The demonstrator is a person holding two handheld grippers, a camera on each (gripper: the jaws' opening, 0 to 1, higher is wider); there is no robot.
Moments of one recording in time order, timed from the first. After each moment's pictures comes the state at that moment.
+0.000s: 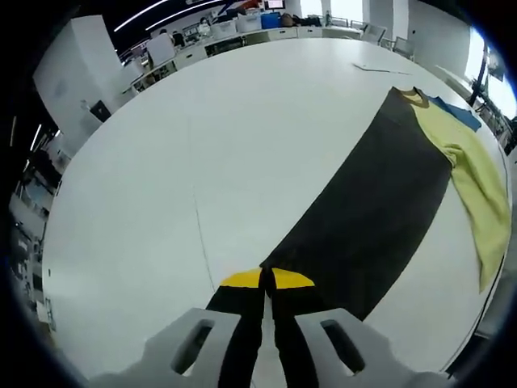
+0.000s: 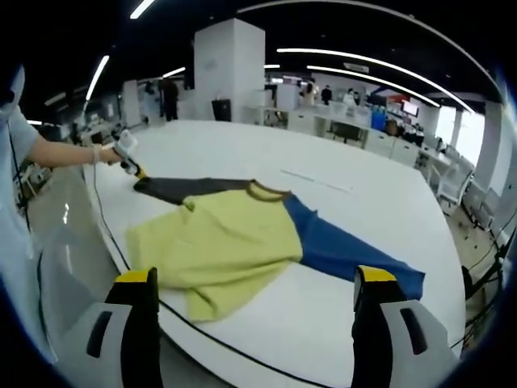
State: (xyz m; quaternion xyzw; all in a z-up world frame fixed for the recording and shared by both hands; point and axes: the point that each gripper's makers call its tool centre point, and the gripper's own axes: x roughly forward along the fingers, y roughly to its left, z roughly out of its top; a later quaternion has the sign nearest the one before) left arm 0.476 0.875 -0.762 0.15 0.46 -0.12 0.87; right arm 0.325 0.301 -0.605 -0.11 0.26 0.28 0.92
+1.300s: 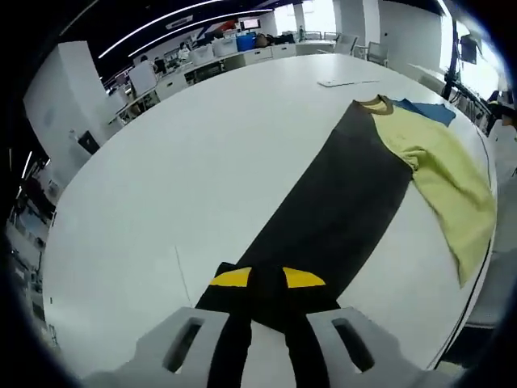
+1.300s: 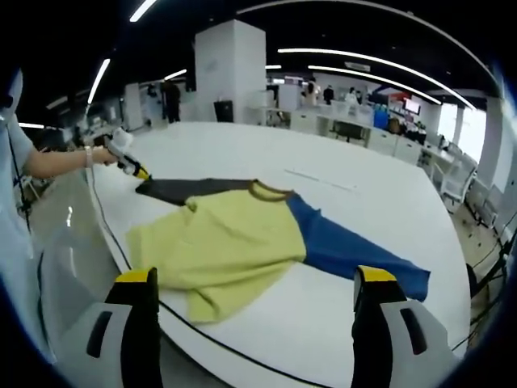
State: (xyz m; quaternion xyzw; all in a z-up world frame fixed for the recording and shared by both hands) left arm 0.457 0.821 -0.732 0.18 0.41 -0.18 0.88; right arm 0.326 0.300 -0.610 -0.10 0.26 0.28 0.92
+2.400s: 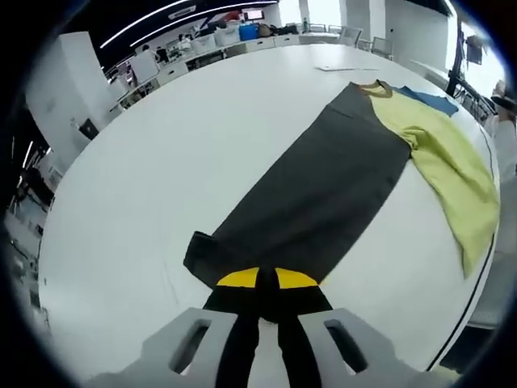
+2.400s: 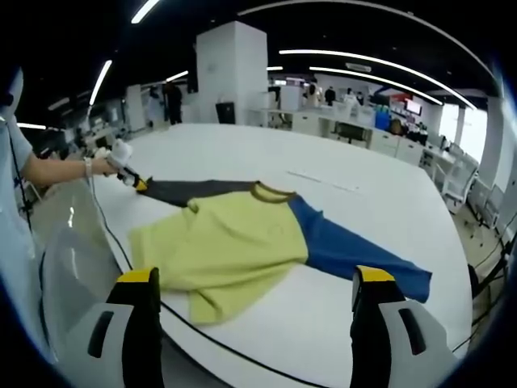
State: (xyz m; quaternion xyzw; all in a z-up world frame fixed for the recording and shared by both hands) left arm 0.422 0.822 -0.748 0.16 0.43 -0.15 0.88; right arm 0.326 0.301 -0.608 -0.09 0.26 0.29 0.92
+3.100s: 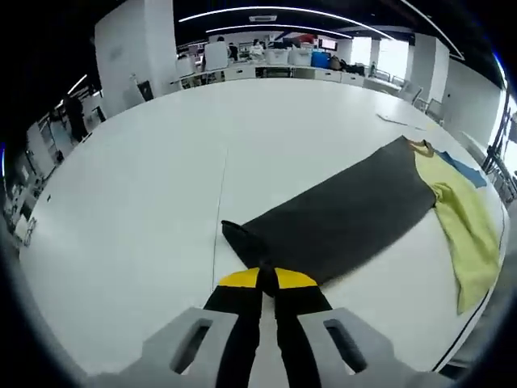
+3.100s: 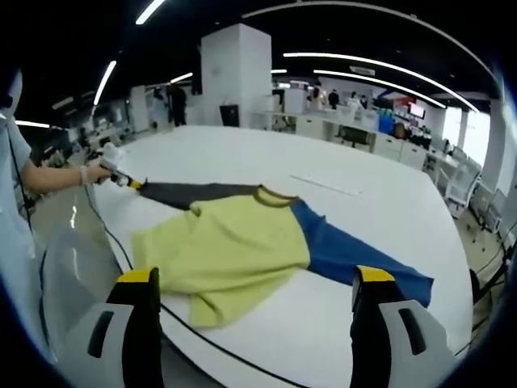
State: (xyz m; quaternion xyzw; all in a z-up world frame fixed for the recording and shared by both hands) left arm 0.410 0.881 -0.744 0.03 0.38 -0.03 0.92; right arm 0.330 0.304 -0.605 -0.10 0.25 0.30 0.92
